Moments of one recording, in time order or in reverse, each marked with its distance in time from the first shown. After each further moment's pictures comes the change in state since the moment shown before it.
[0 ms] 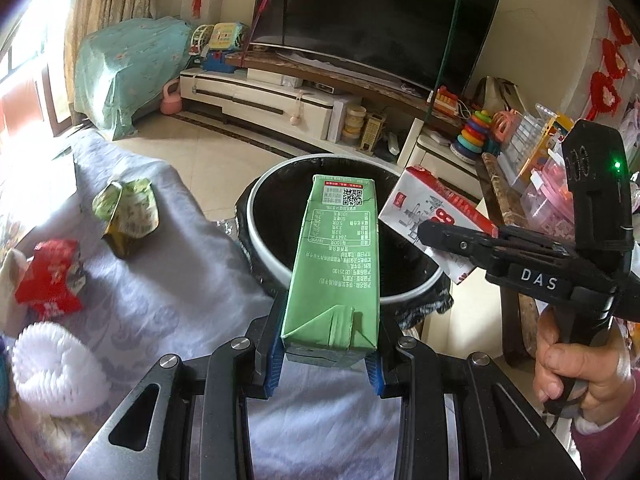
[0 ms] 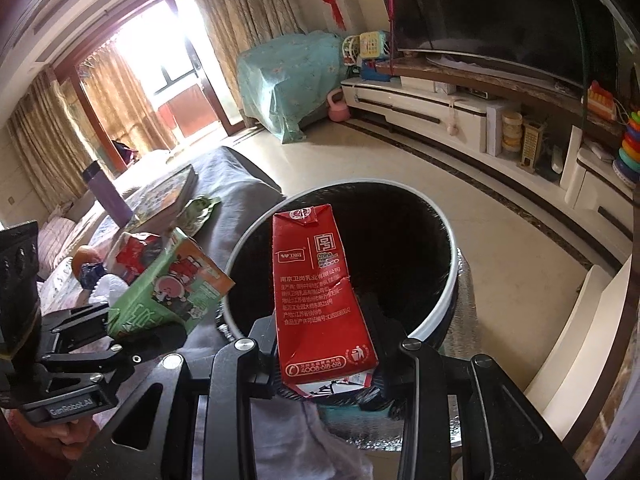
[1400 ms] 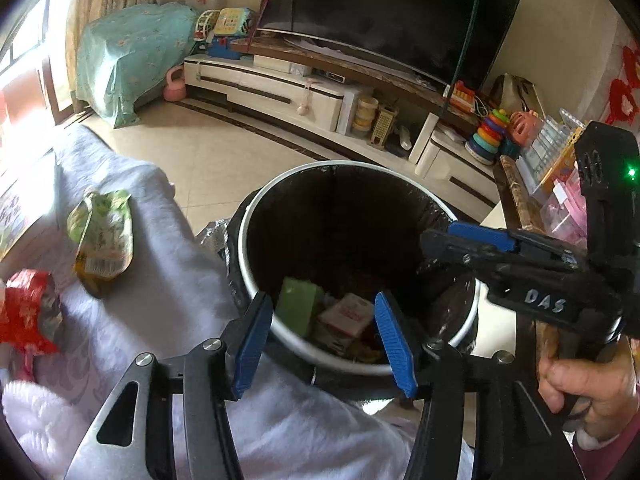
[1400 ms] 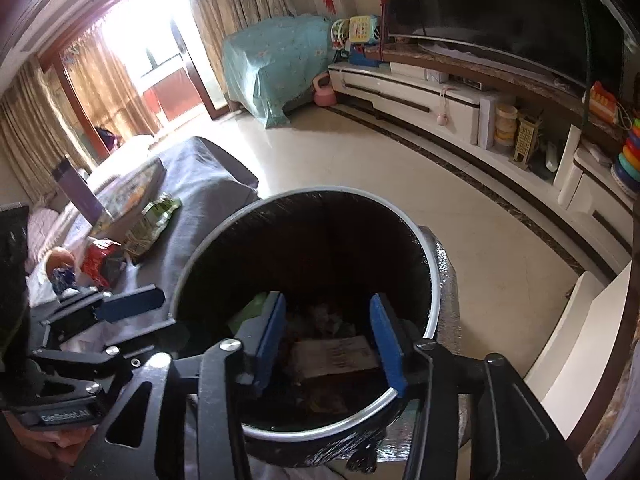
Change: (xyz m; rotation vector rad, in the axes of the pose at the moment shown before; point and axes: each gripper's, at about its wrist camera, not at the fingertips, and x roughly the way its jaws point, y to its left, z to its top) left arm 0.042 -0.005 0.036 -0.038 0.047 0.022; right arm 0.026 -0.021 0.027 -0.003 0.051 -0.040
